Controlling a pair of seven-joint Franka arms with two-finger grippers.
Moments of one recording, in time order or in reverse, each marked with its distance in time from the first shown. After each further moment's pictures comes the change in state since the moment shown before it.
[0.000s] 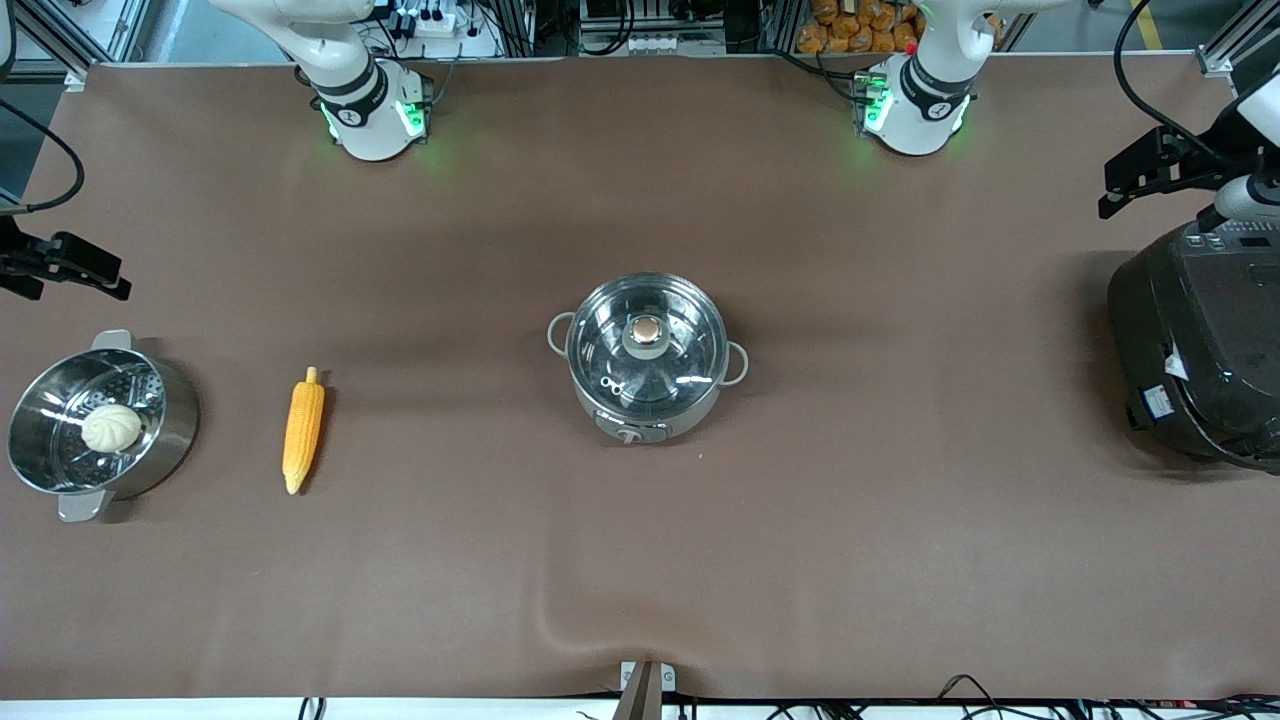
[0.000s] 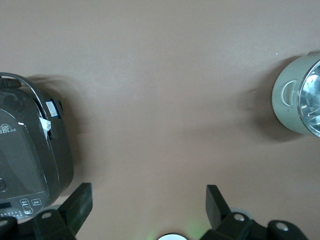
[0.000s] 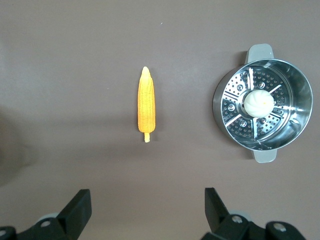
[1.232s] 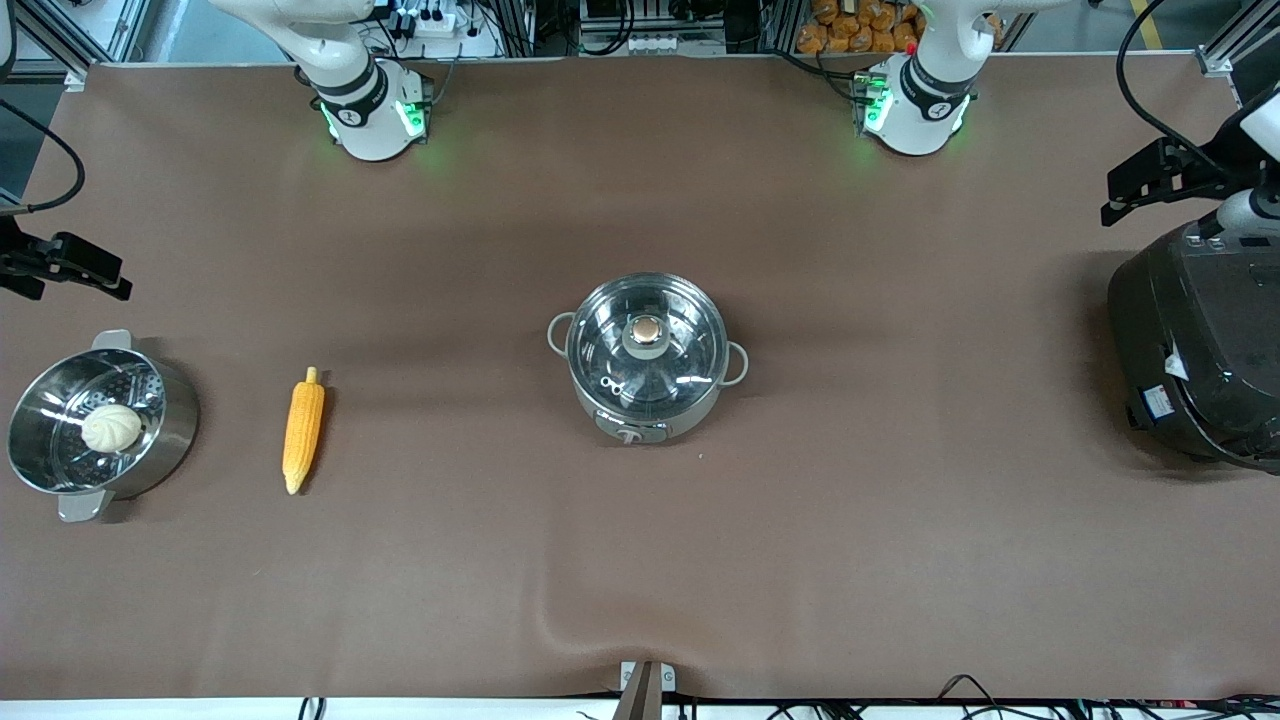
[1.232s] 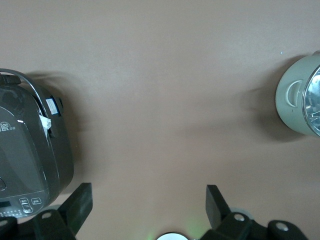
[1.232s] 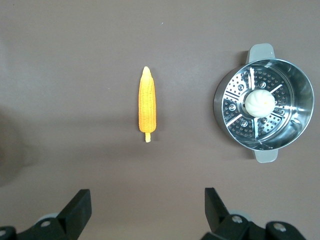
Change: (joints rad) left arm 0.007 0.024 0.006 0.001 0.001 0.001 0.000; right arm 0.000 0.000 0.003 -0.003 0.003 0.002 0.002
